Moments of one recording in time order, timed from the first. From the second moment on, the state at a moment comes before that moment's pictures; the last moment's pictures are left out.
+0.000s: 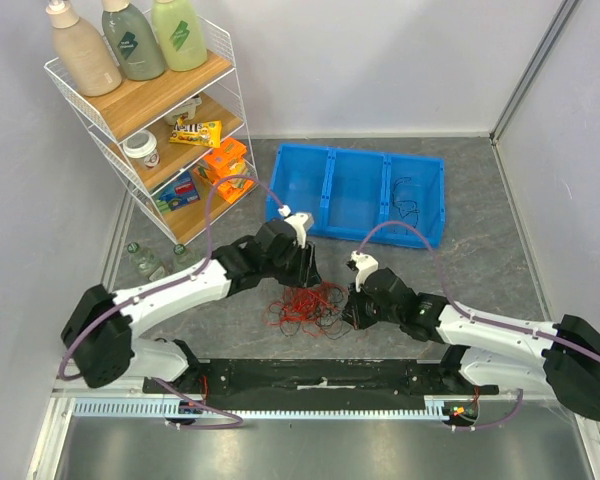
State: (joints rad) left arm -0.85 1.30 0.86 -0.31 0.11 -0.56; right arm 0.95 1.07 0.40 -0.04 -0.05 0.57
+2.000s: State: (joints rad) left arm -0.65 1.29 0.63 -0.41 -0.17 -0.80; right arm 0.95 0.86 0.36 -0.27 0.27 0.68
